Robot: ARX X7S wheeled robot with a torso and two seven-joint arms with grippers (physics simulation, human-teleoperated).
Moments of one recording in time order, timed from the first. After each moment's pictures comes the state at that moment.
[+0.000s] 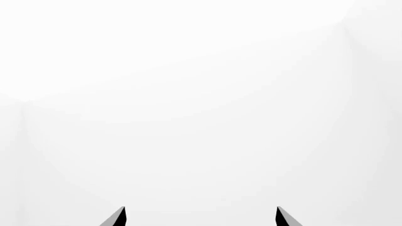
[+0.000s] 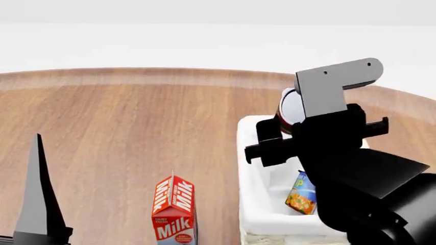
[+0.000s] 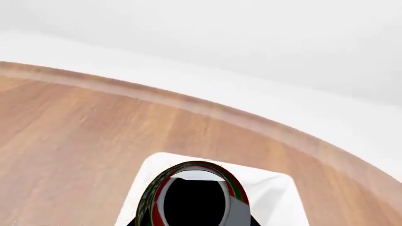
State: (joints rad) left arm -0.13 -0.48 0.35 0.90 0.01 -0.31 -0.43; right arm 1.12 0.64 -0.83 0.09 1.15 0.72 0.51
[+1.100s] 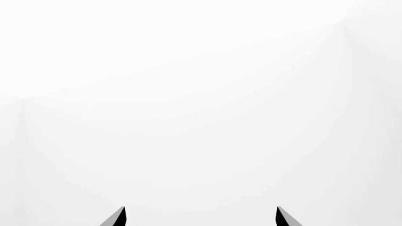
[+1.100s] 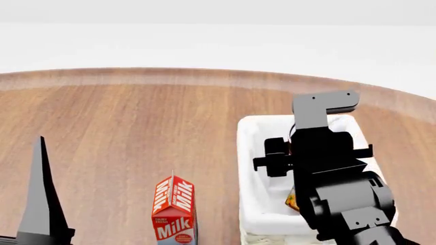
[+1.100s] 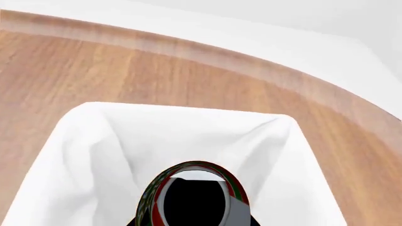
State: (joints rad) left arm -0.13 -0.49 0.35 0.87 0.00 -0.28 -0.44; right arm 1.19 0.27 -0.93 0.95 0.90 0.51 0.28
